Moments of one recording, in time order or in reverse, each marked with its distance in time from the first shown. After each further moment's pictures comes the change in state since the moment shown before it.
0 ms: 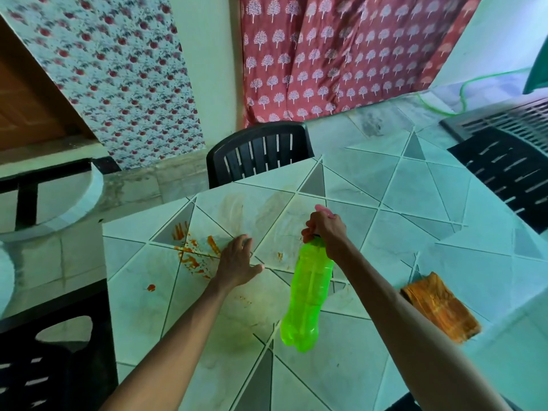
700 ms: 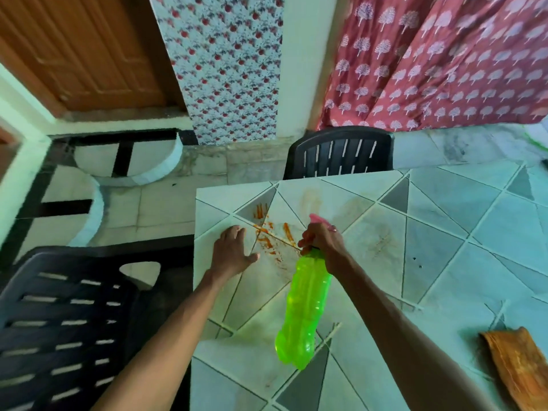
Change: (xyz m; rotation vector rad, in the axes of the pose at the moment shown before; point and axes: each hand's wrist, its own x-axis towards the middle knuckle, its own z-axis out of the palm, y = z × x) left_hand -0.090 -0.150 -0.043 -0.019 0.159 -0.338; right_hand -0.068 0.054 0.149 -0.104 -0.353 0.027
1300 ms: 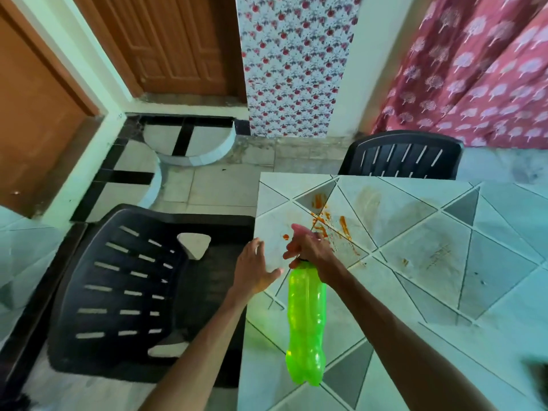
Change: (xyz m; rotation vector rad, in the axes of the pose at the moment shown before) left_hand -0.103 -0.067 0.014 -0.164 0.035 -0.173; right_hand -0.064 0.062 0.114 -0.262 -0.392 -0.080
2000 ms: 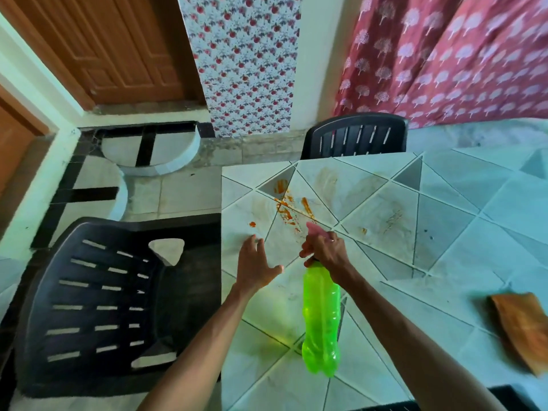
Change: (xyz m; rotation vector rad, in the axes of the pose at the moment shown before) left_hand -0.026 0.067 0.034 0.039 -0.051 0.066; right_hand -0.069 0.030 -0.079 -0.011 0.290 -0.008
